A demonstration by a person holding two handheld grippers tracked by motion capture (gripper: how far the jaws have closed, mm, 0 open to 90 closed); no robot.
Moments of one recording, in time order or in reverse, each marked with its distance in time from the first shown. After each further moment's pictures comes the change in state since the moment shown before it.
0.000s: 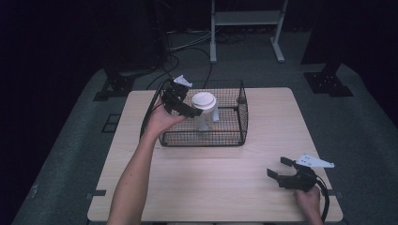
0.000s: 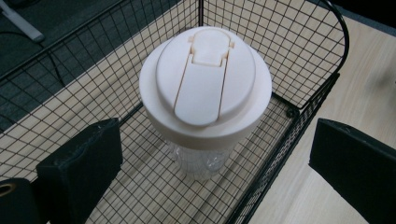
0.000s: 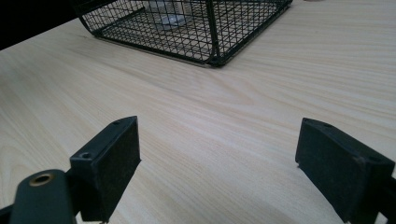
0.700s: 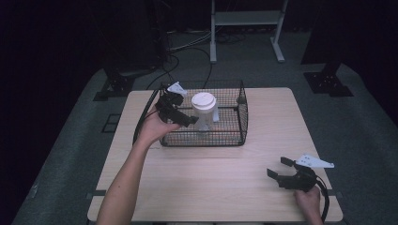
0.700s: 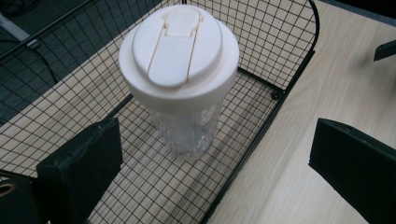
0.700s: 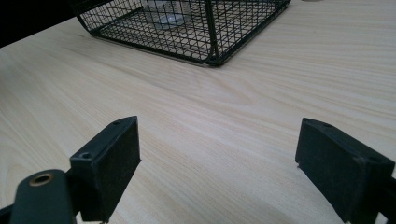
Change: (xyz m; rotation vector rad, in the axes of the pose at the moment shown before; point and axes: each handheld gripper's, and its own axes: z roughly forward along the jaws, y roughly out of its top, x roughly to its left) left arm -0.013 -0.020 -0.020 0.002 -0.020 0.045; right arm 0.000 0.000 0.000 0.000 -0.008 -0.006
